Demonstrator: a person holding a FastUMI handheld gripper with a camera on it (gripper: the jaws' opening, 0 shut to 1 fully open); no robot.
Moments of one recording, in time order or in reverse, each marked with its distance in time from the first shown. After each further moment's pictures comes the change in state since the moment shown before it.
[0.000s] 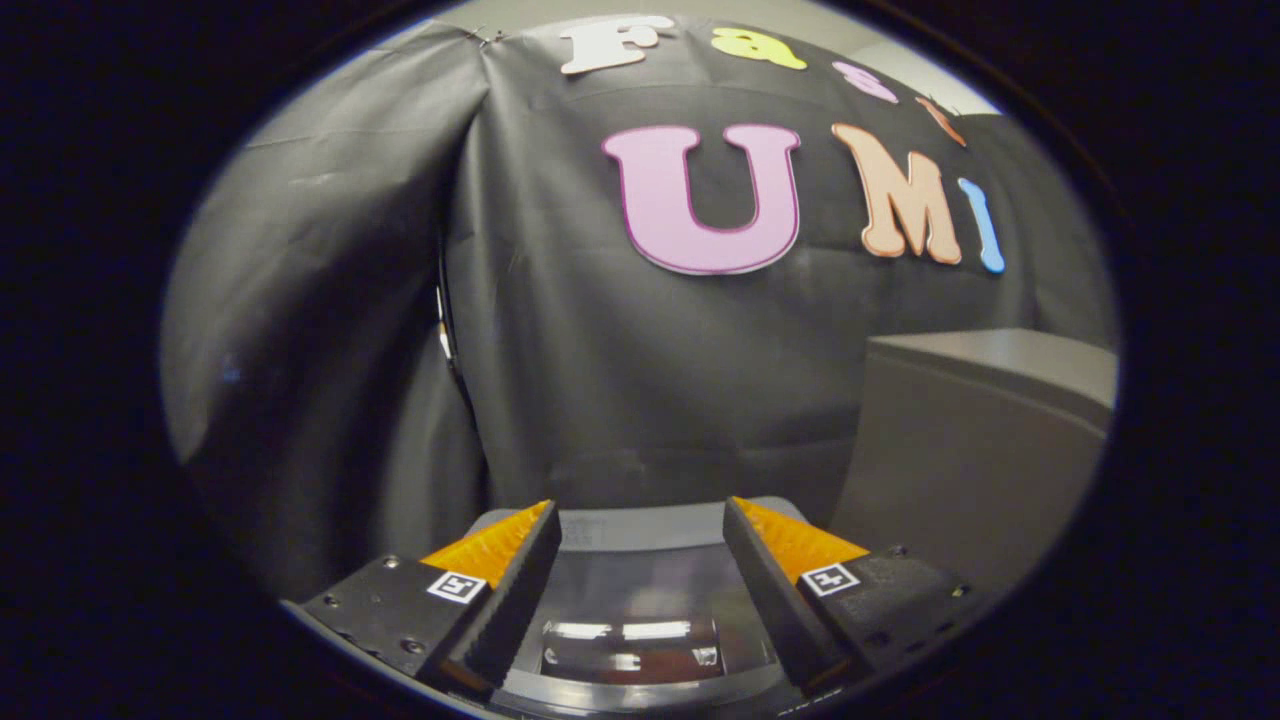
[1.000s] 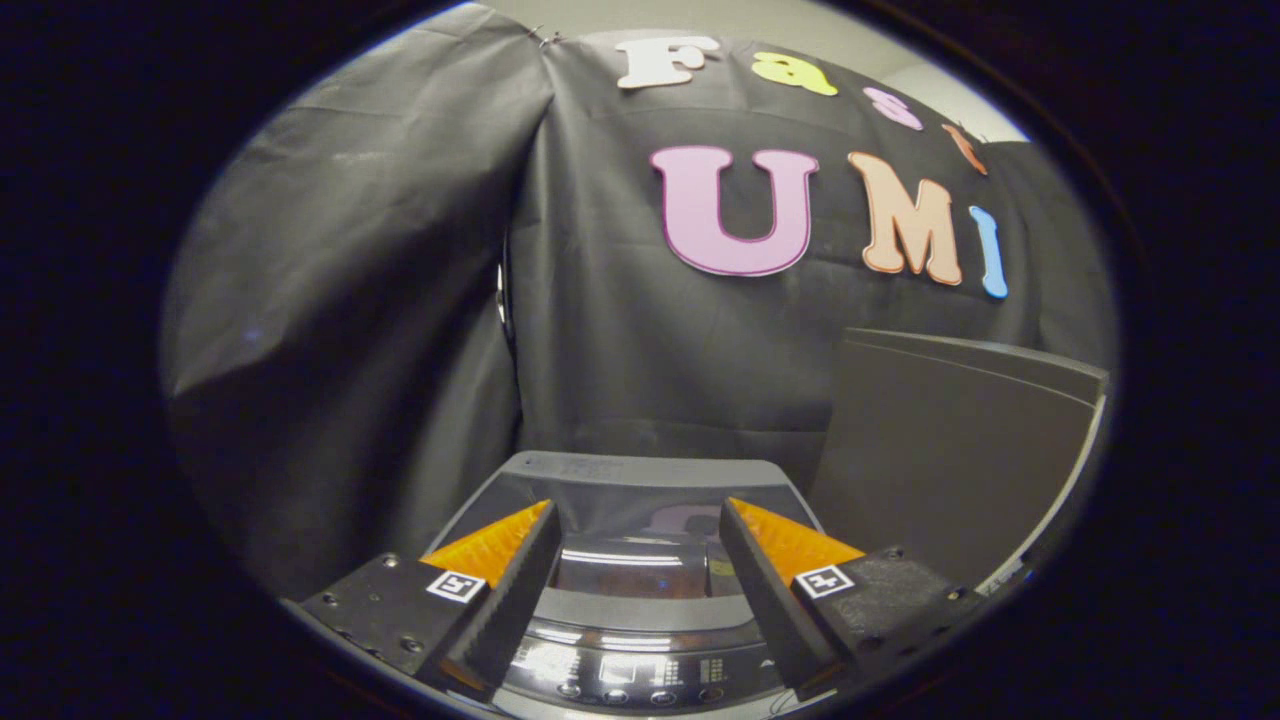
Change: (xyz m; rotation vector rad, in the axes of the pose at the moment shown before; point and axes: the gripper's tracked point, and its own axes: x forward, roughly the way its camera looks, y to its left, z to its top) arm -0.104 0.010 -0.023 -0.085 -0.046 0.052
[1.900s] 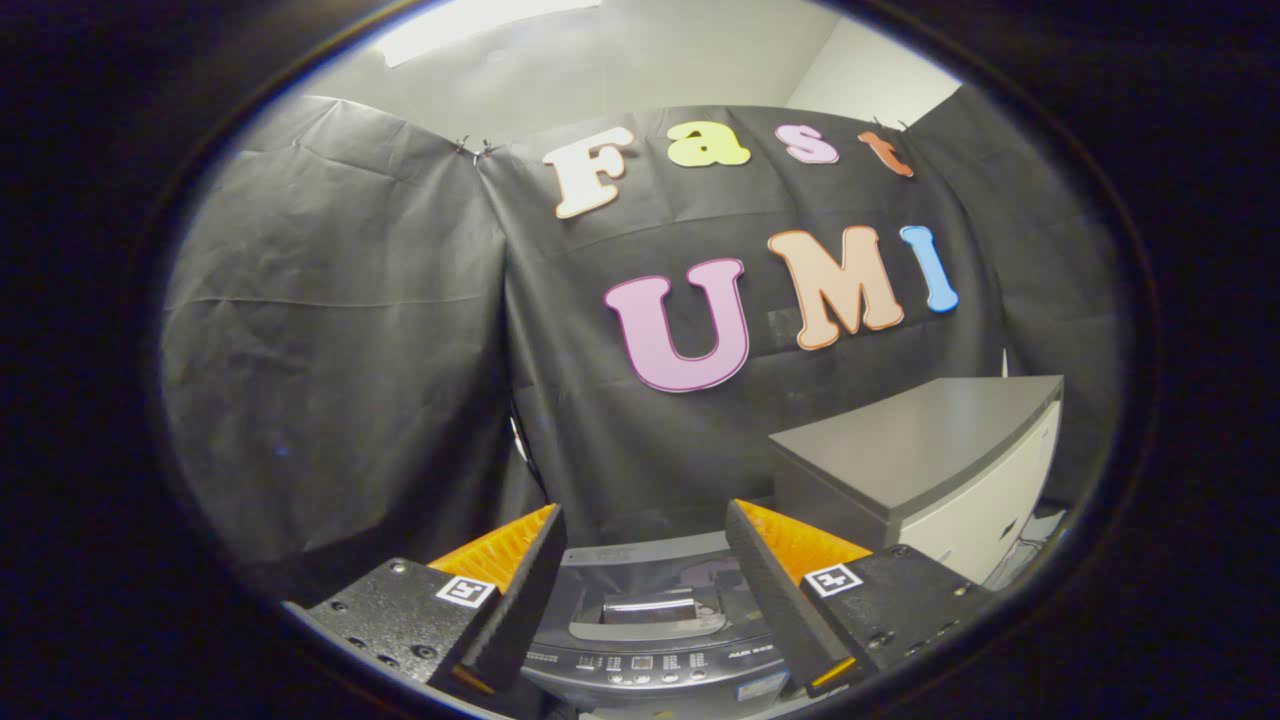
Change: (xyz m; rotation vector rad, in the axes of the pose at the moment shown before) arm -0.140 -0.054 0.132 0.203 -0.219 0.003
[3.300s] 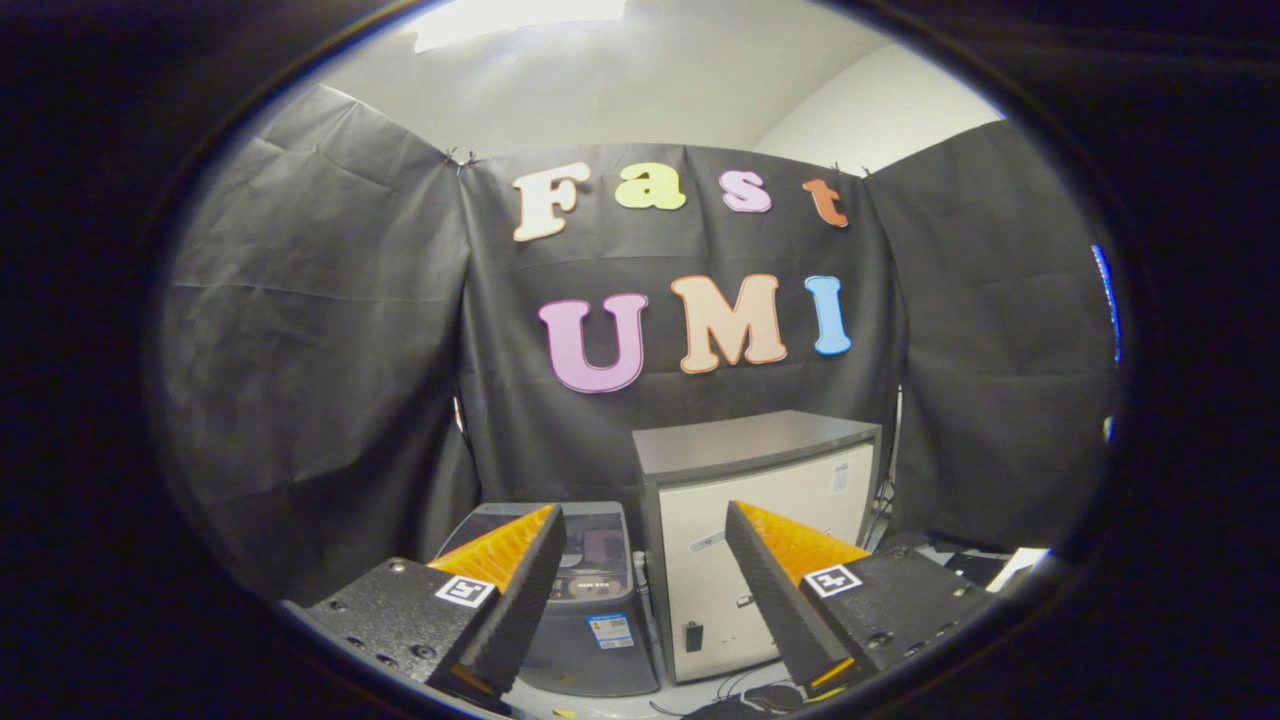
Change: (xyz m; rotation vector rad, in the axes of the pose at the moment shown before) arm -0.195 -0.114 0.021 -0.120 0.008 -0.146
